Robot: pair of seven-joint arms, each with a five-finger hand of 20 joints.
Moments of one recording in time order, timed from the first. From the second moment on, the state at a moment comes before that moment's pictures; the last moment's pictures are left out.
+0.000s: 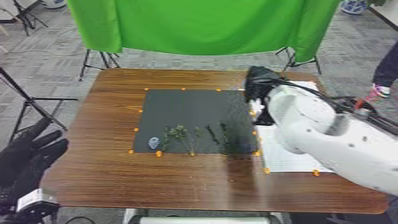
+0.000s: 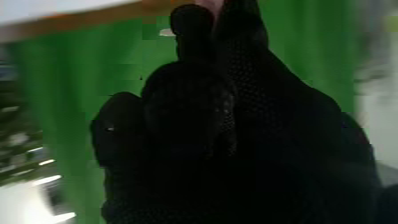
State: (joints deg) left arm 159.0 -47.8 -112.9 -134.6 25.7 21.1 32.5; right arm -38.4 -39.7 21.4 -108.6 -99.2 1.8 45.4
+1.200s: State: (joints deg) left arm 142.0 -55.0 -110.7 -131.5 34.4 14.1 18.7; right arm -37.1 -73.1 14.1 -85.4 -92.9 3.7 47.5
